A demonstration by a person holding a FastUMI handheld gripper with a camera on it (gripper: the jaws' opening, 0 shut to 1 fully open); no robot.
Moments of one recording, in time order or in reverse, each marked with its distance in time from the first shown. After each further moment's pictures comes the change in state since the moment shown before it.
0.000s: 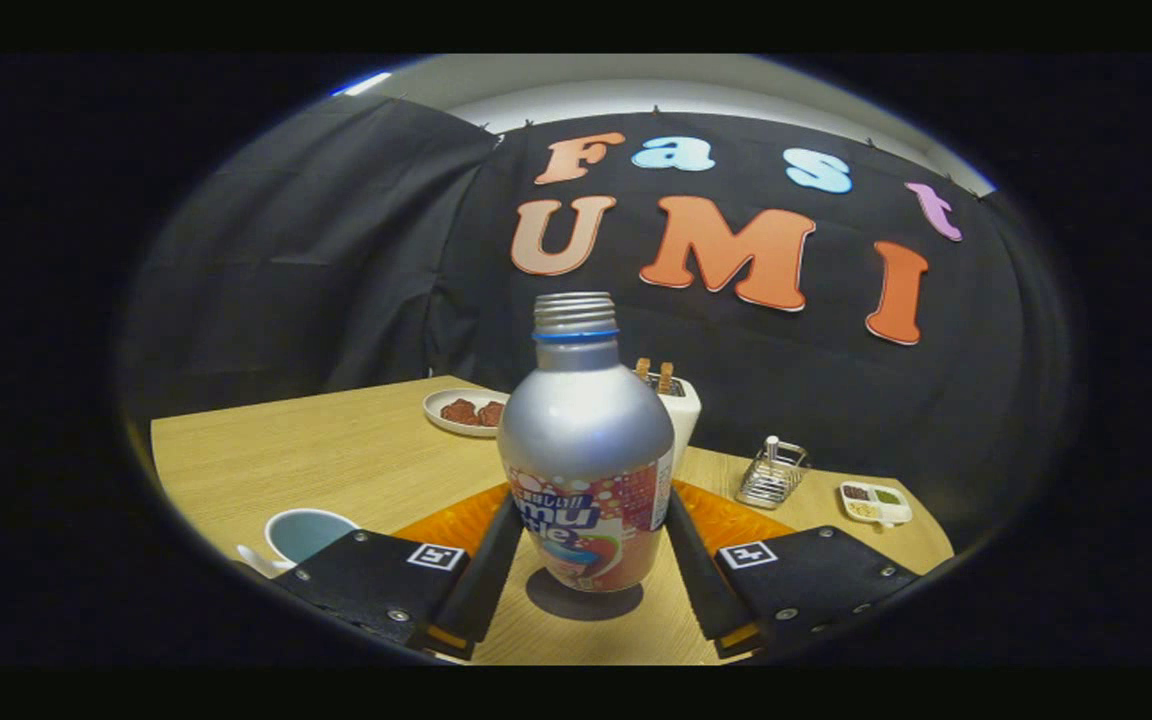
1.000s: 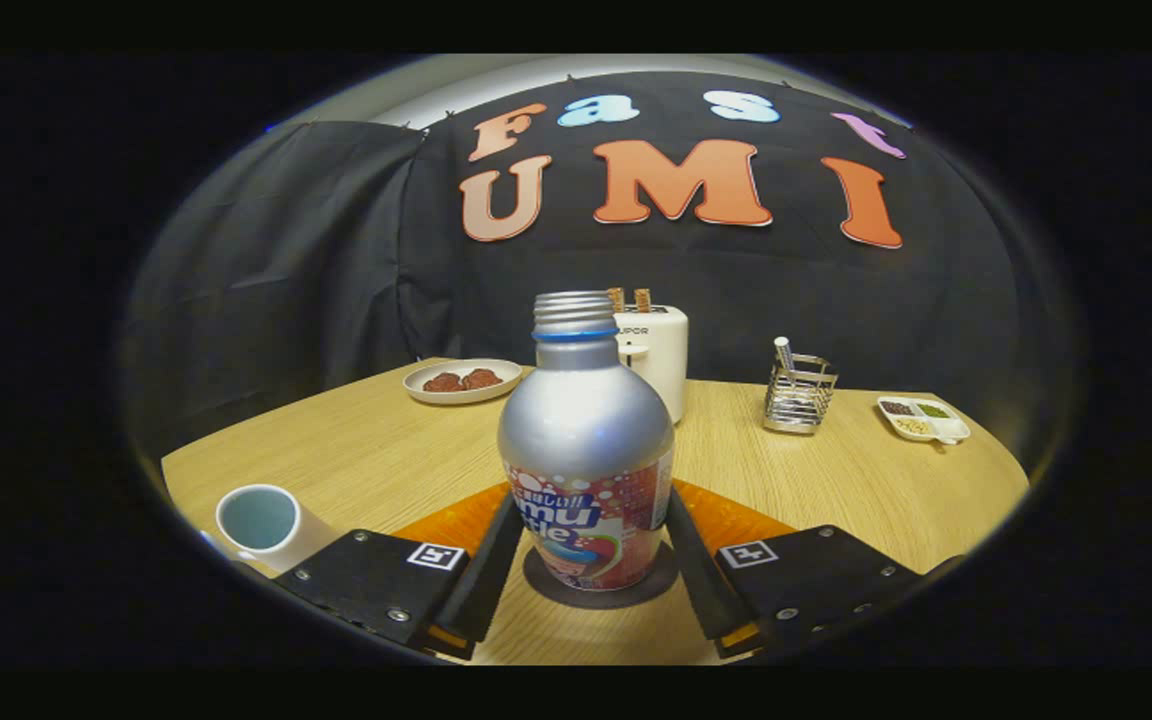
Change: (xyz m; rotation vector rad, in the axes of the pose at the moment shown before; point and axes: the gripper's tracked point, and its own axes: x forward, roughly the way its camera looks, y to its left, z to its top) arm 0.024 -0.009 -0.066 0.178 0.099 0.001
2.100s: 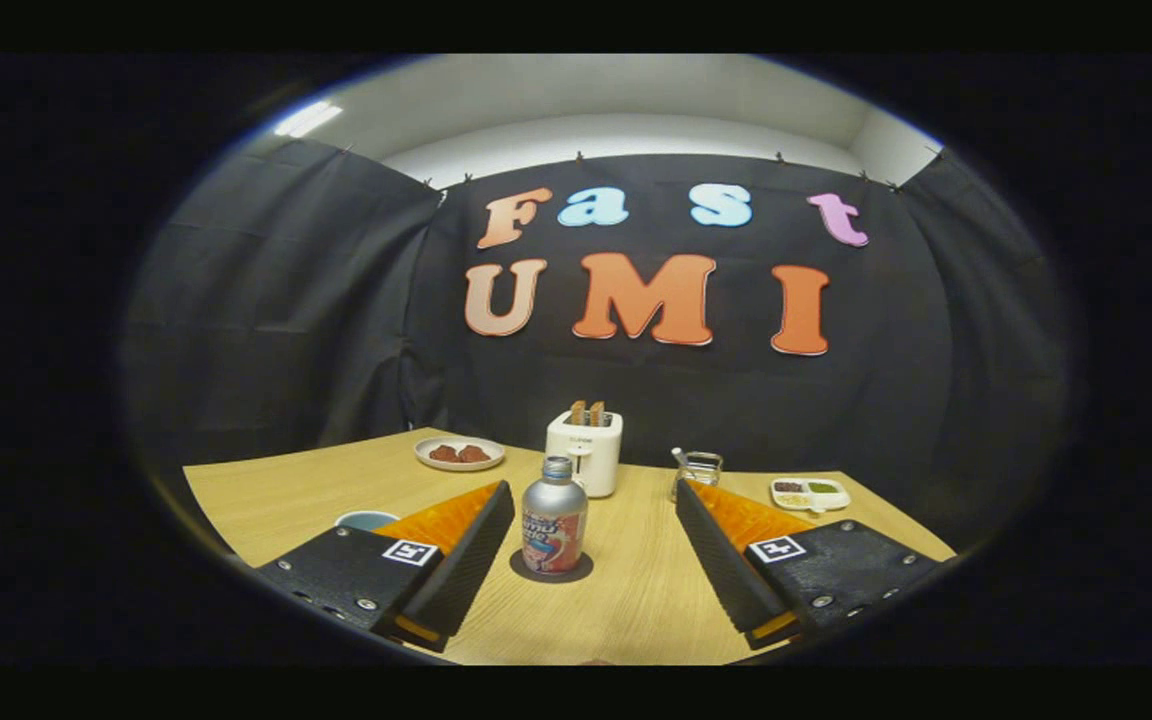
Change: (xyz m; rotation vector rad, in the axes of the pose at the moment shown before) arm -0.190 -0.033 0.107 -0.081 -0.307 -0.114
